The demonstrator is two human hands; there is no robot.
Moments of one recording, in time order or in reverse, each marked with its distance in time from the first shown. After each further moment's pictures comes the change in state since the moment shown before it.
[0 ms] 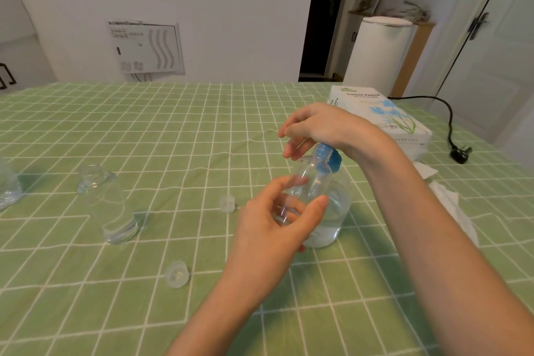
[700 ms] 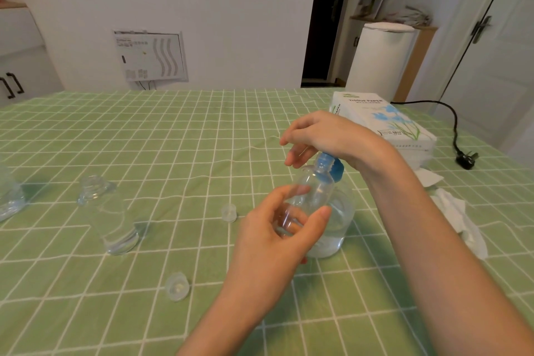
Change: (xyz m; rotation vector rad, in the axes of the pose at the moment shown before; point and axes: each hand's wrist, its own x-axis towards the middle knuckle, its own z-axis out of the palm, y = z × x) left_hand 0.000 -0.001 0.001 -0.021 0.000 0.007; right_hand -0.001 0.002 0.000 0.022 0.009 -0.005
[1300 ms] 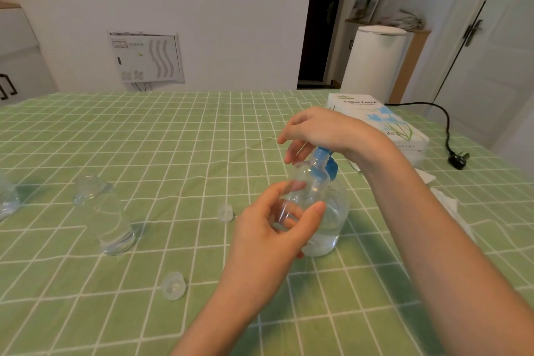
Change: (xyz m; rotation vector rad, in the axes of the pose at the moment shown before) left_hand 0.001 0.003 0.000 0.013 -0.007 0.012; right_hand -0.002 -0.011 -0.006 -0.076 -0.037 0.036
